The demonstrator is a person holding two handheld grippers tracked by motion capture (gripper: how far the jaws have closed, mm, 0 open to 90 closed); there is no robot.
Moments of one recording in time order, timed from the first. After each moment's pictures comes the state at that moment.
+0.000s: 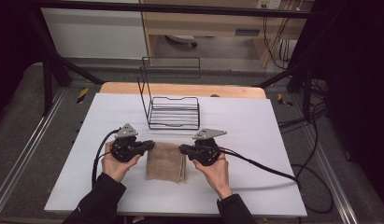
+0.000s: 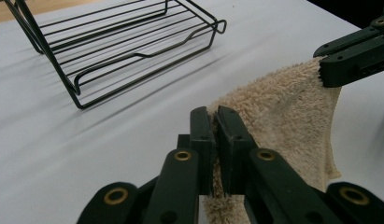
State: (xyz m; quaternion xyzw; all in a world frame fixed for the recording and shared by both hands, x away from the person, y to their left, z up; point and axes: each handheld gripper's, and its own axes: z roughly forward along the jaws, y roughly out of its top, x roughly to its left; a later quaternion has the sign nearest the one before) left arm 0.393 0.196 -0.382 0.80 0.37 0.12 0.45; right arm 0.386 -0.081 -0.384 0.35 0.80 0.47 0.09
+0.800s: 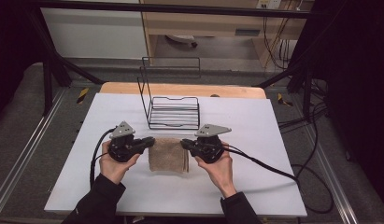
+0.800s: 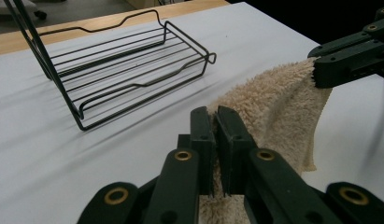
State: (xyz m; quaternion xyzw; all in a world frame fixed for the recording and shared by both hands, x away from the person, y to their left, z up) left arm 0.380 0.194 -0.360 0.78 0.37 0.14 0.48; right arm 0.380 -0.086 -0.356 0.32 0.80 0.49 0.13
